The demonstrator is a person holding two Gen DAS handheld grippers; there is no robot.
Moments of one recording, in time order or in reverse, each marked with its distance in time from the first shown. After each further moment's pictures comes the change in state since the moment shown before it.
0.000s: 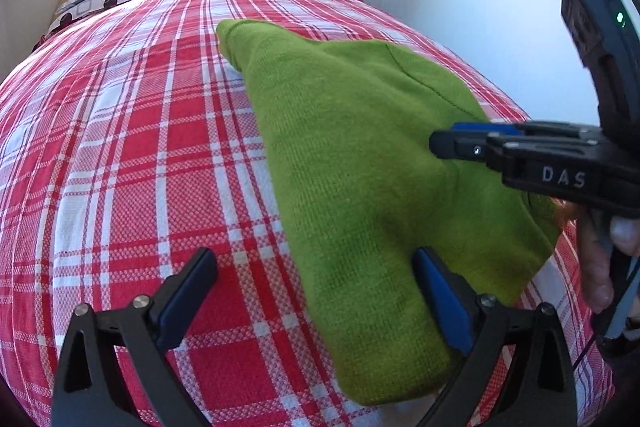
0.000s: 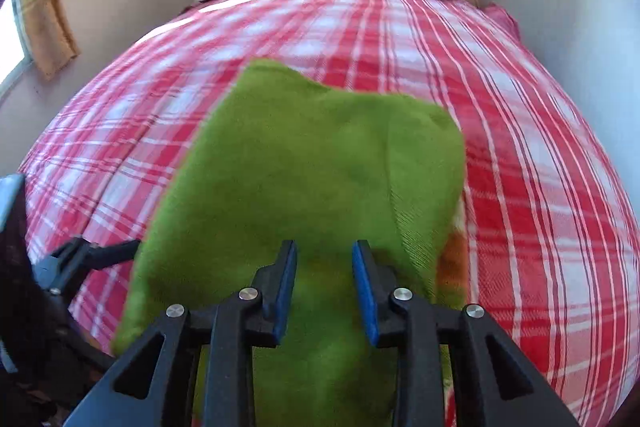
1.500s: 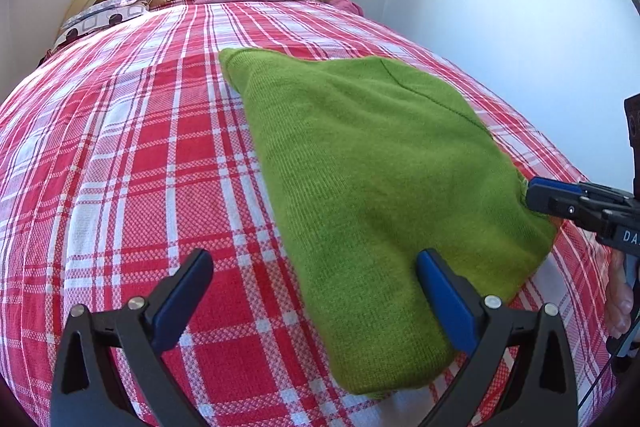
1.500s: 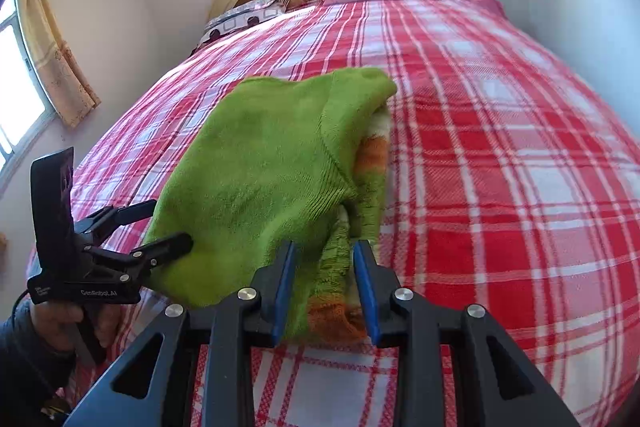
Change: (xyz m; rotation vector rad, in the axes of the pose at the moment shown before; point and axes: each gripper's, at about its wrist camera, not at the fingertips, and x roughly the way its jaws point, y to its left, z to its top) left arm -0.011 -0.002 -0.002 0.018 -0.060 0.023; right arm -0.045 -0.062 -0.076 0.167 -0.063 0.122
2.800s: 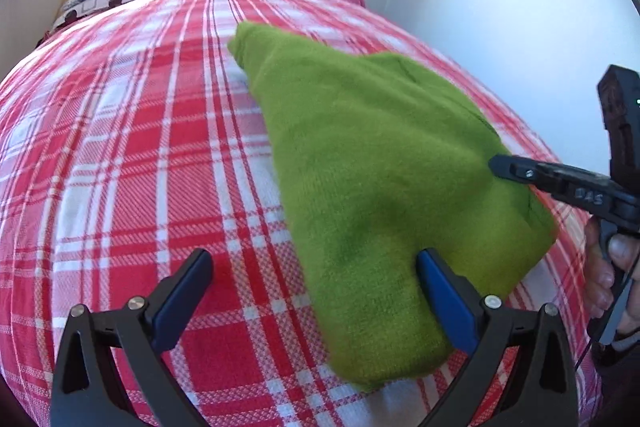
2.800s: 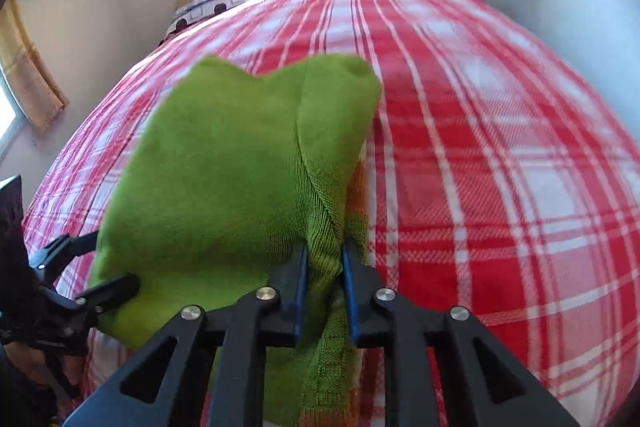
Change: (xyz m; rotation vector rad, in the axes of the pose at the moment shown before) left arm 0.008 -0.002 0.000 -0.035 0.062 -0.020; right arm 0.041 -0.022 0.022 0.042 0.036 -0.096
